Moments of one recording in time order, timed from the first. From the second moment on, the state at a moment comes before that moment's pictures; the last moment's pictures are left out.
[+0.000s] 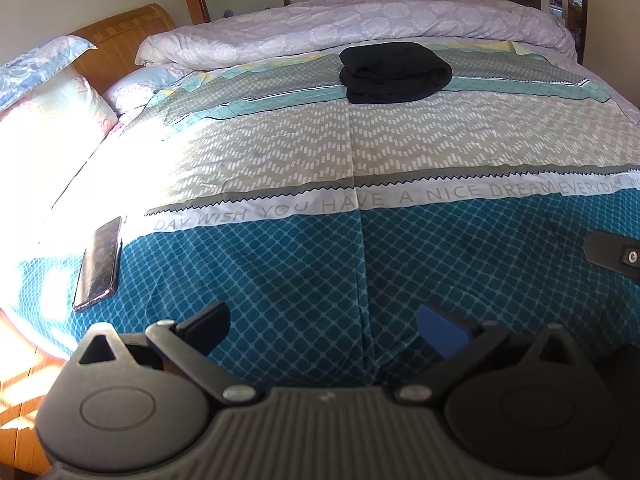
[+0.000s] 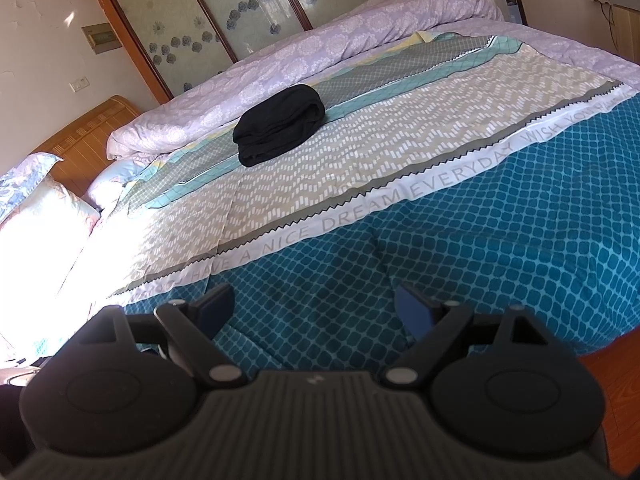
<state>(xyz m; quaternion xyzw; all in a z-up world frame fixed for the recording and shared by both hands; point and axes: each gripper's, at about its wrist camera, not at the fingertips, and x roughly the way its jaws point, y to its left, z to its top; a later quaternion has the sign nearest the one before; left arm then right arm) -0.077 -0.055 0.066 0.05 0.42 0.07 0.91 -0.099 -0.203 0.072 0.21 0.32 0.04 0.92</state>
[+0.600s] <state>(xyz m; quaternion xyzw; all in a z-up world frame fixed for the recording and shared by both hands) -0.078 -0.054 0.066 0.04 0.41 0.08 0.91 -0.099 -0.203 0.072 0.22 0.32 0.04 0.92</state>
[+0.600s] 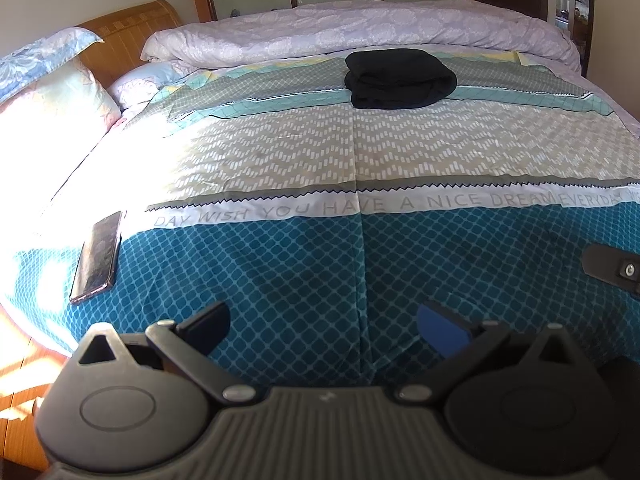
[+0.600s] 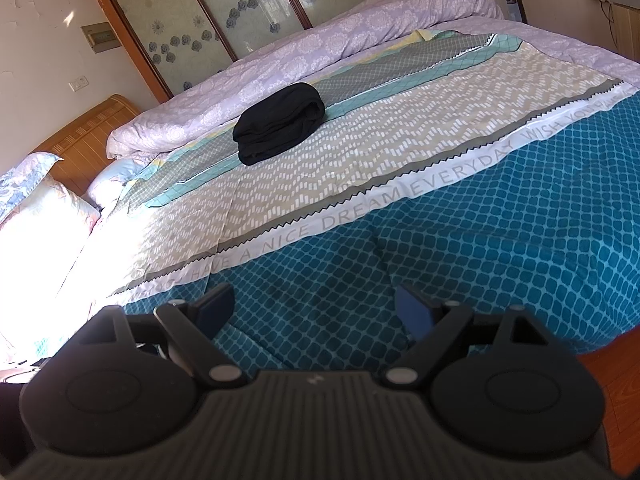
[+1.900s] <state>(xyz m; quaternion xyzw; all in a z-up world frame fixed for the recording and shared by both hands) -0.076 -0.058 0.062 0.07 0.42 0.08 0.90 -0.100 -0.202 0.070 0.22 0.33 0.04 0.92</state>
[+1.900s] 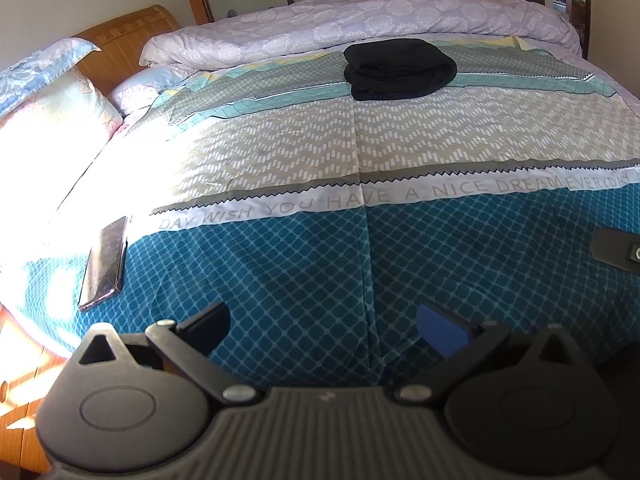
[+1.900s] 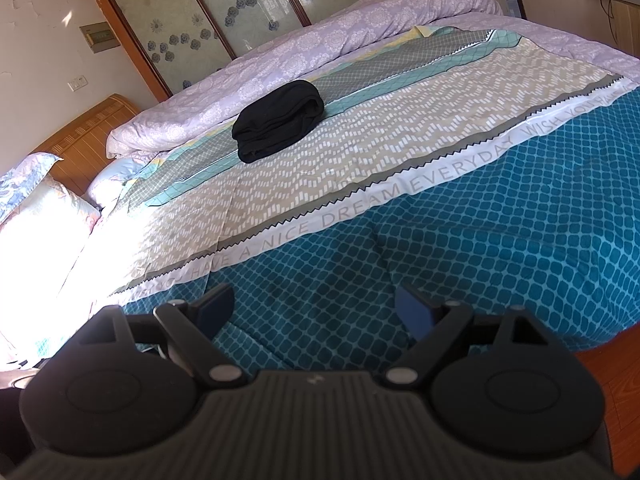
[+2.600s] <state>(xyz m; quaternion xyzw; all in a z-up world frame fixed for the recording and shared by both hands) -0.076 -0.059 0.060 0.08 0.42 0.09 0.90 -0.100 -0.200 0.070 0.22 0.33 0.04 0.92</state>
